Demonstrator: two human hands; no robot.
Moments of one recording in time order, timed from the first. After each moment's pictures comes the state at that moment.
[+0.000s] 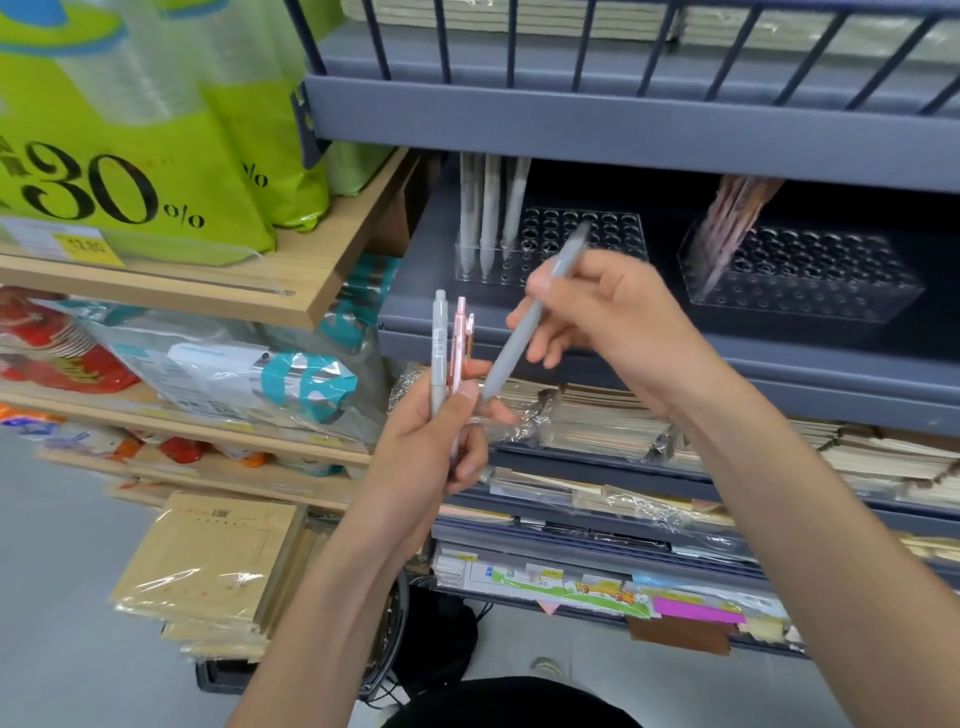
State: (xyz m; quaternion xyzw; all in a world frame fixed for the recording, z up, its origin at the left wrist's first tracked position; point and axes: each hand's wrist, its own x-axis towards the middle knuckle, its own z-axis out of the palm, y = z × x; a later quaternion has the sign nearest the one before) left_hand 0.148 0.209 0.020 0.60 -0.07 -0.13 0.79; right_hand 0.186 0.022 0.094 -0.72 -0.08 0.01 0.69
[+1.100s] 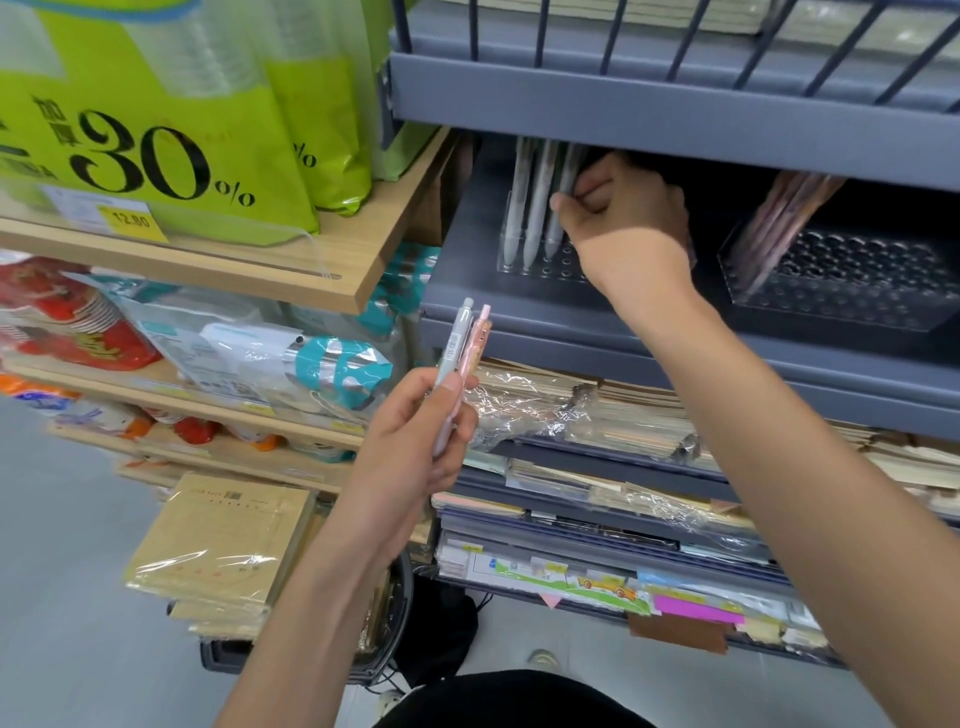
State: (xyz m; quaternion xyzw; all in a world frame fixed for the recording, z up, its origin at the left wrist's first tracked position) left_hand 0.148 0.255 0.017 0.60 -0.03 -0.13 0.79; right_hand 0.260 0.055 0.110 -0.92 0.10 -0.22 0.31
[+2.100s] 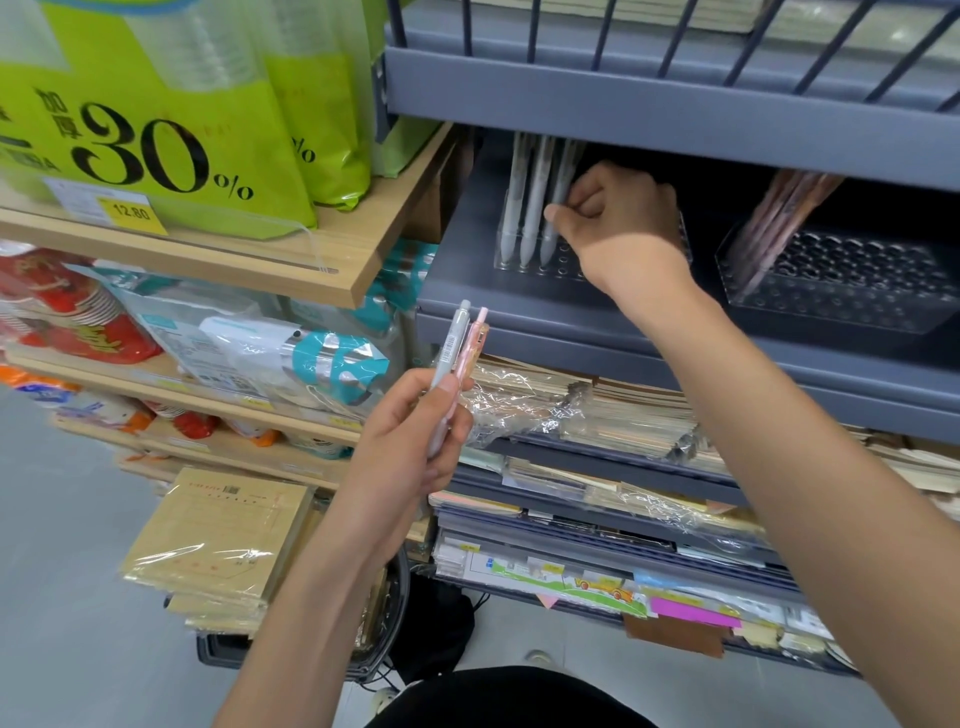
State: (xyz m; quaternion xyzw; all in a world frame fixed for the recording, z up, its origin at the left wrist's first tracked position) left_hand 0.143 0.254 0.013 0.59 -0.04 -0.13 0.80; right_hand 0.268 0.045 0.104 -0.93 0.06 -0.21 0.30
